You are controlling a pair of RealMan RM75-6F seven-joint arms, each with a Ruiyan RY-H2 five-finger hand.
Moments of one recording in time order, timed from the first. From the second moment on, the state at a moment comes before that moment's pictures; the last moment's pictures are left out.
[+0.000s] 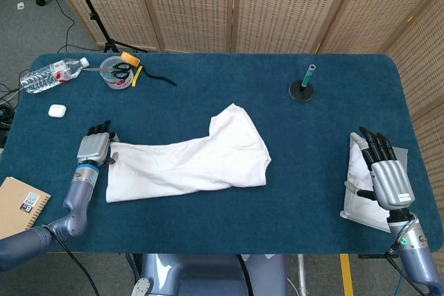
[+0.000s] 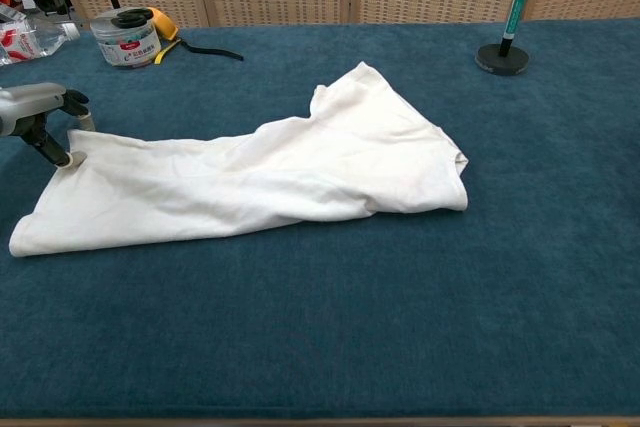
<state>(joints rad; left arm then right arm) -0.71 -1.57 -0.19 -1.17 0.65 0.85 0.38 0.27 -1.20 0.11 -1.51 -1.52 1.44 0.16</state>
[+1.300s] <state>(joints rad) -0.65 -1.48 -0.22 -1.07 0.67 0.82 0.35 0.27 -1.20 0.12 -1.51 -1.53 1.43 0.17</state>
